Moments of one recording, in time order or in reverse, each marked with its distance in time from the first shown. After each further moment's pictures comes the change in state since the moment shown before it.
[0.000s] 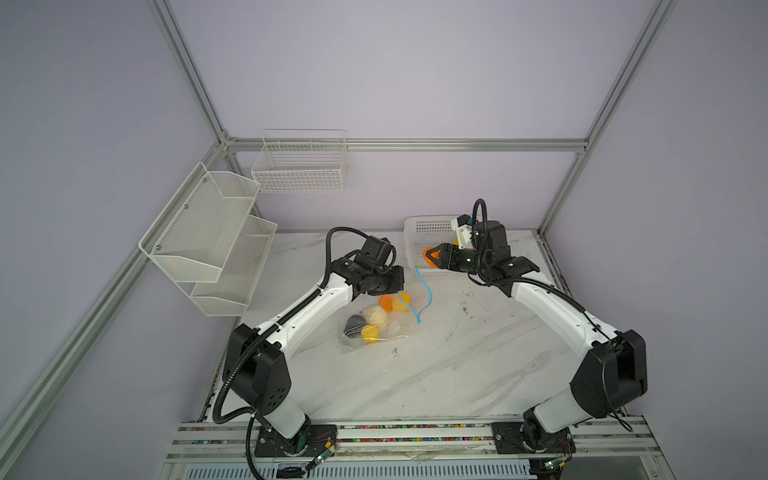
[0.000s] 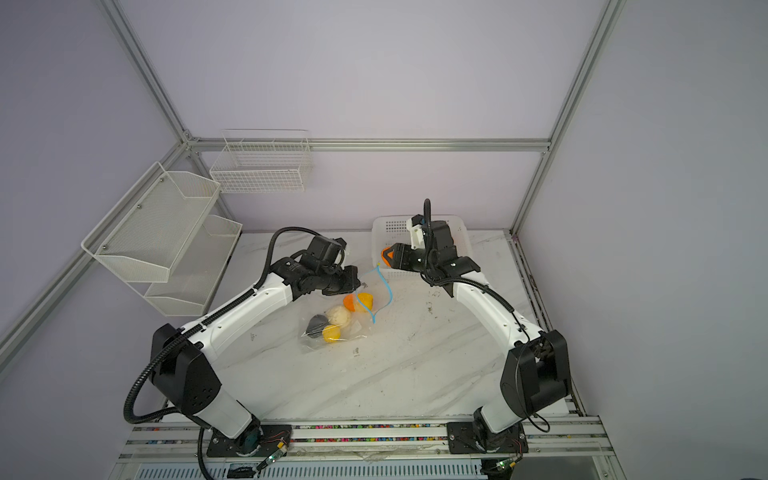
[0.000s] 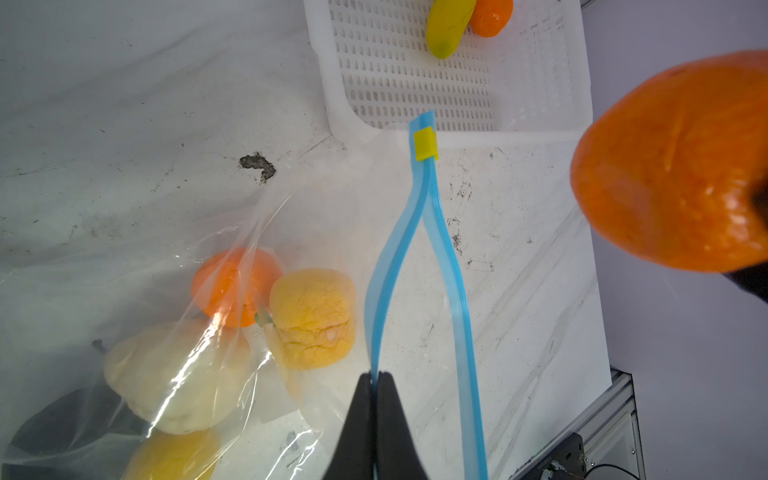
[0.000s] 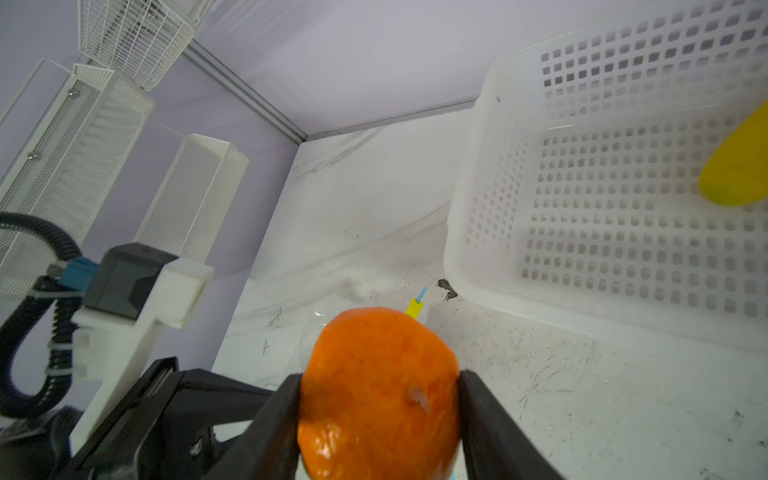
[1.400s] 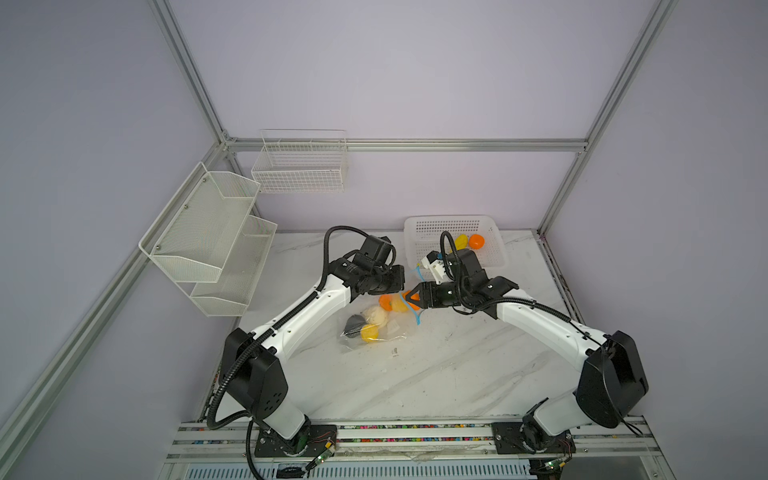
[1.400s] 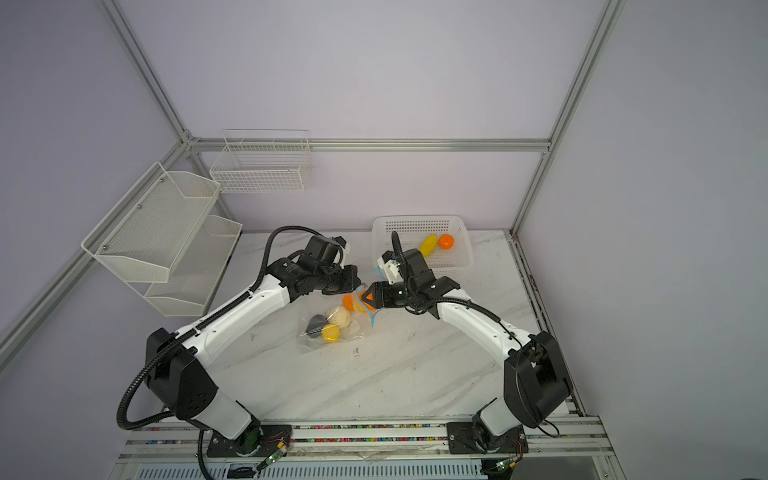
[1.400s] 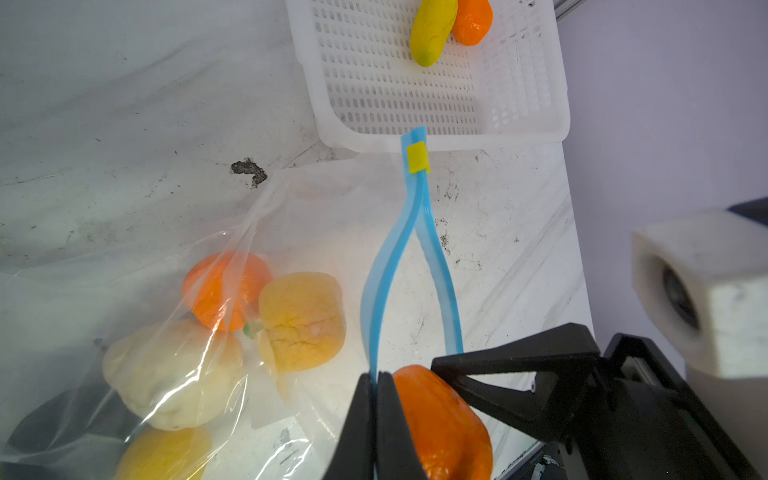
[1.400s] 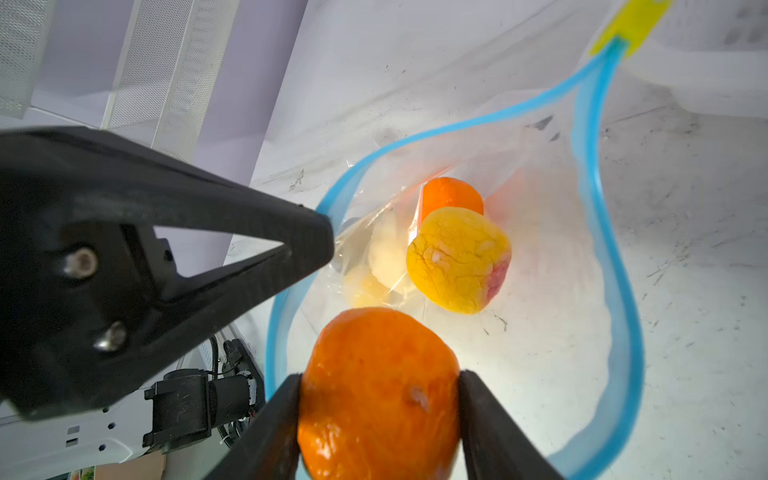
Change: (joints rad) left arm -0.014 -0.029 0.002 0.000 0.000 -0.001; right arm 0.182 -0.014 -0.146 -0.076 -0.077 -0.019
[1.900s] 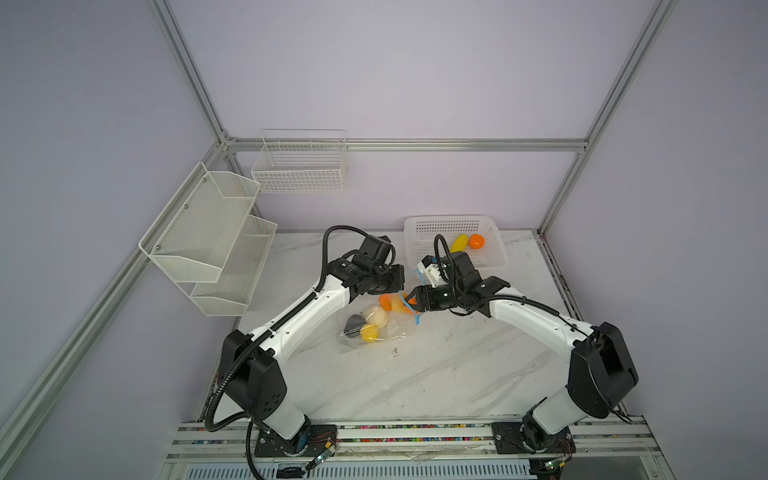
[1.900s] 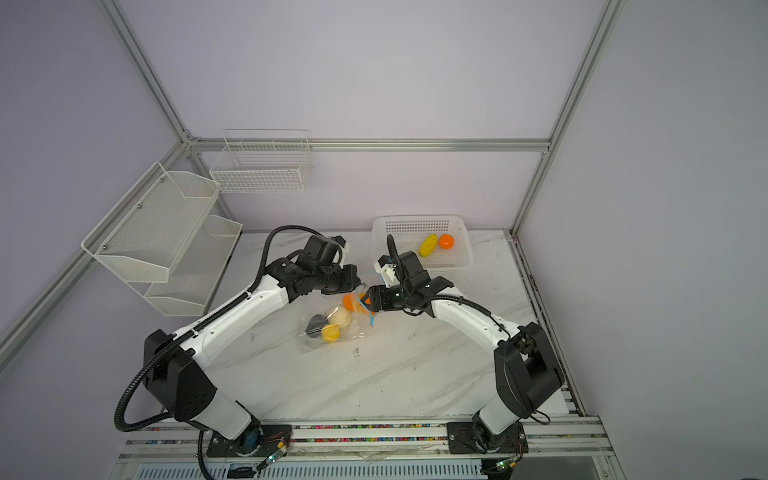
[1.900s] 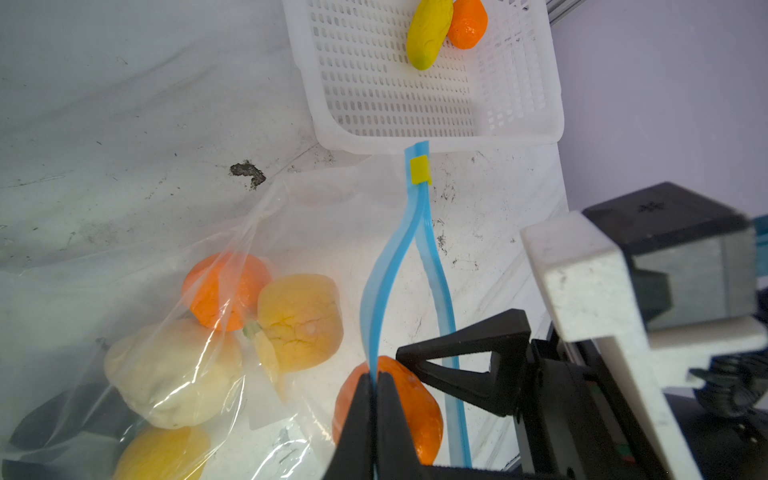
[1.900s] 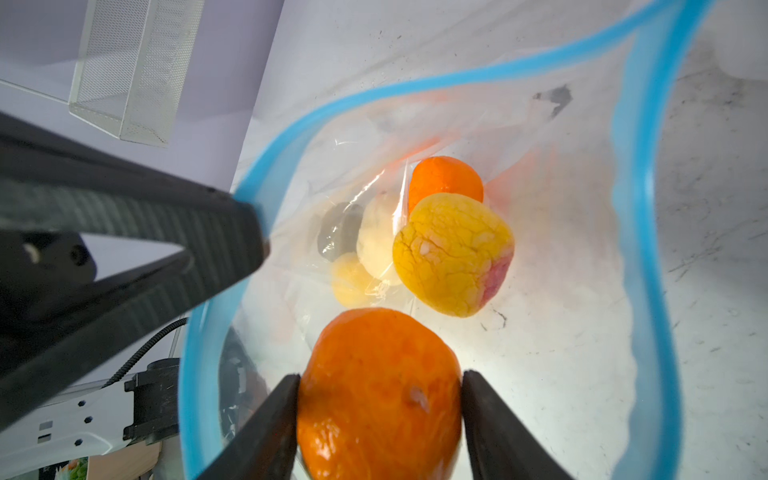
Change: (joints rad) left arm 0.000 -0.010 0.000 0.000 0.000 0.000; right arm 0.004 0.061 0.000 0.001 -0.024 -0.029
